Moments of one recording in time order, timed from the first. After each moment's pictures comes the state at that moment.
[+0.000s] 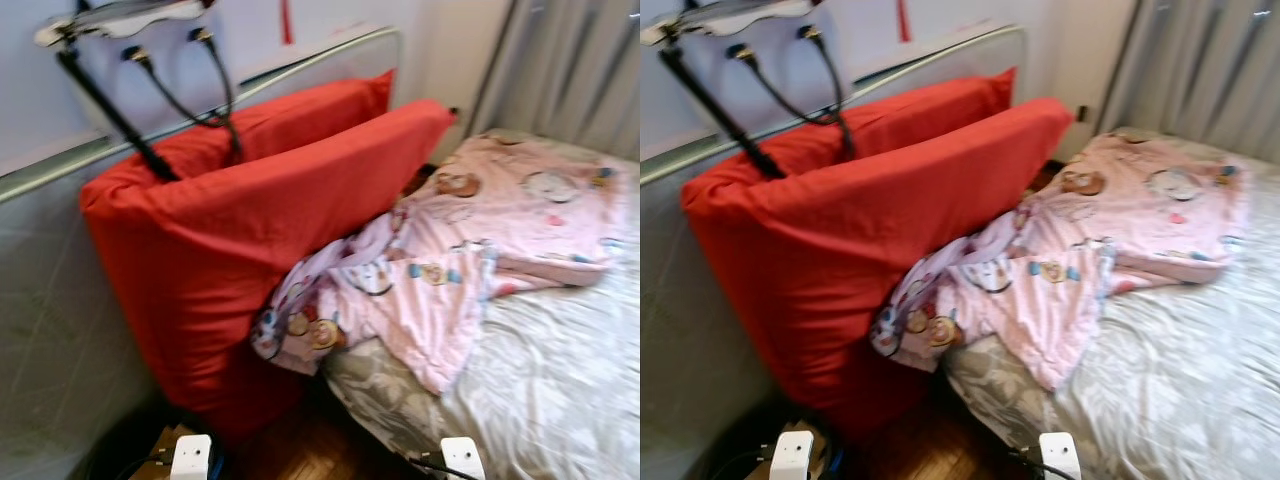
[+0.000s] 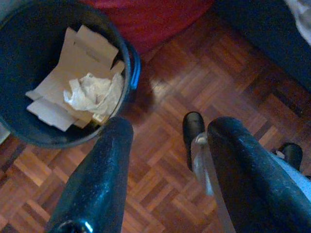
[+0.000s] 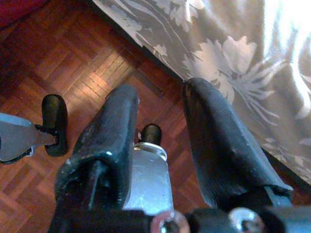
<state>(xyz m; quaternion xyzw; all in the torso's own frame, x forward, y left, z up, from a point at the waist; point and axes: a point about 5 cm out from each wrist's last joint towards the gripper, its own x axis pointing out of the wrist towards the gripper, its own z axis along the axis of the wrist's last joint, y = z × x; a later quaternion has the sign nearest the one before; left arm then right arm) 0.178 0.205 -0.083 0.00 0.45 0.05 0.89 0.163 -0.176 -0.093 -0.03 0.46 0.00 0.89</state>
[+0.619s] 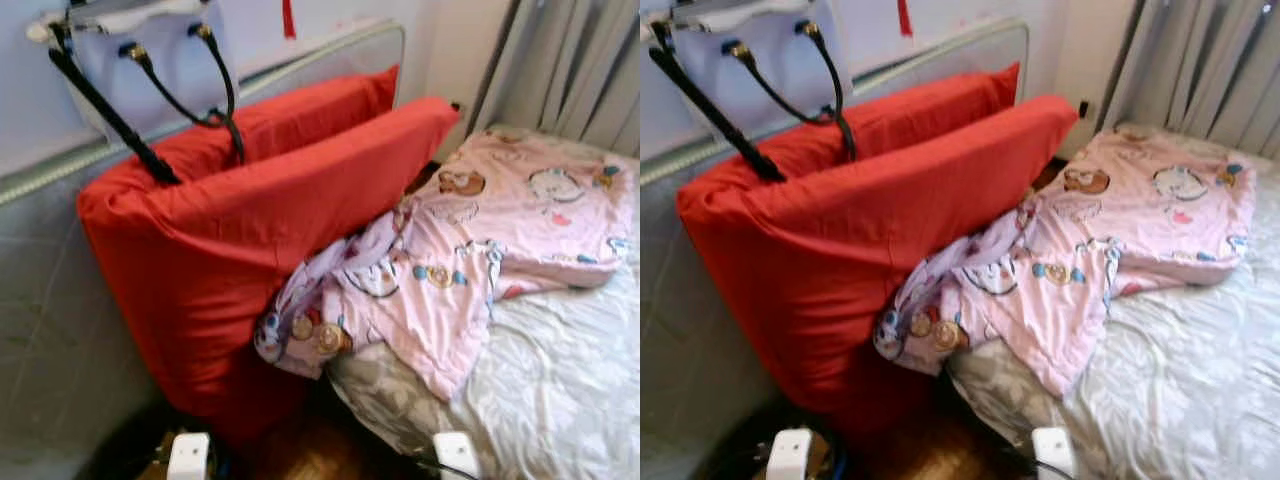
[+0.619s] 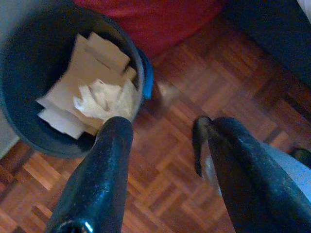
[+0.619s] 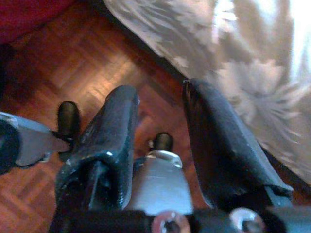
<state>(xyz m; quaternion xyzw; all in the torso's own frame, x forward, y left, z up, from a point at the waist) 0.181 0.210 -0.081 0.01 0.44 0.06 0.89 0.169 -0.166 -0.091 -0.02 0.45 0.01 0.89</state>
